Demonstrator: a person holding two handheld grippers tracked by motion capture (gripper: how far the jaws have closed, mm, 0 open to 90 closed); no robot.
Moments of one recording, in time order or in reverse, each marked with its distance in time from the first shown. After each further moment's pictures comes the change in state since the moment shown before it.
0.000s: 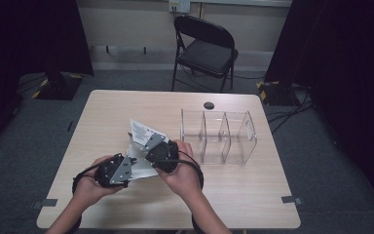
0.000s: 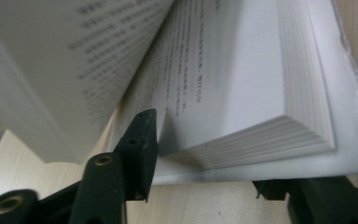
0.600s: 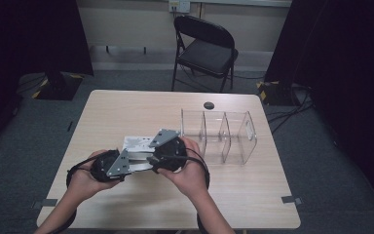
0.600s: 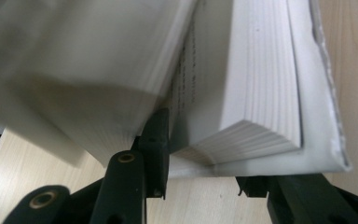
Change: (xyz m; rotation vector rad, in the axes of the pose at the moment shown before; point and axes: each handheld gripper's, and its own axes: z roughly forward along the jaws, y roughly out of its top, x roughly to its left) left arm 0.014 0.012 -0.020 0.035 -0.059 -0.063; right arm -0.016 -0.008 -0.014 -0.115 0.117 0.084
